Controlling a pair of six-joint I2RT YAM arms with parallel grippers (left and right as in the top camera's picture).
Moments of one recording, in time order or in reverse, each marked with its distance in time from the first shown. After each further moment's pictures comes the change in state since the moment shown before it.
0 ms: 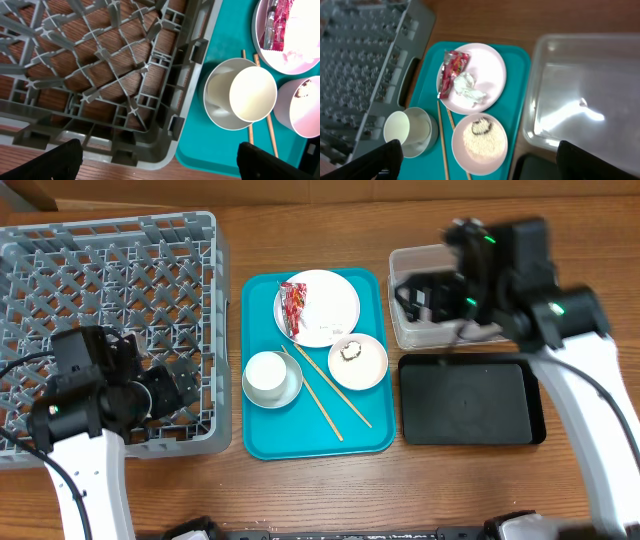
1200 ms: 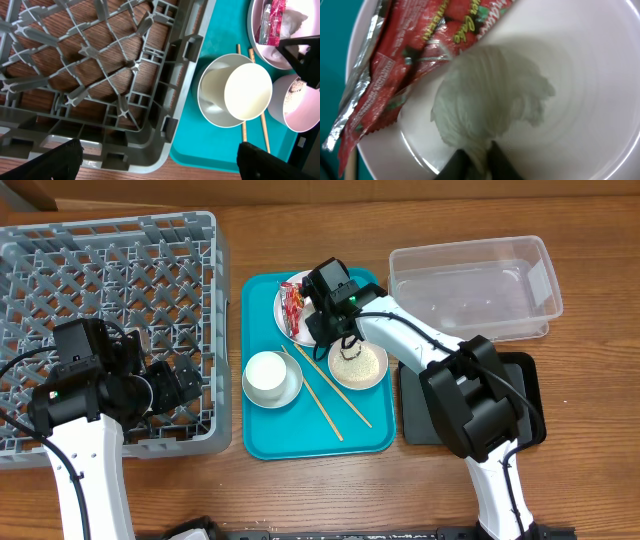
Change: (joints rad) left arm 0.004 0.058 0.011 -0.002 0.045 0.008; right arm 0.328 0.751 0.125 0.336 0.223 -0.099
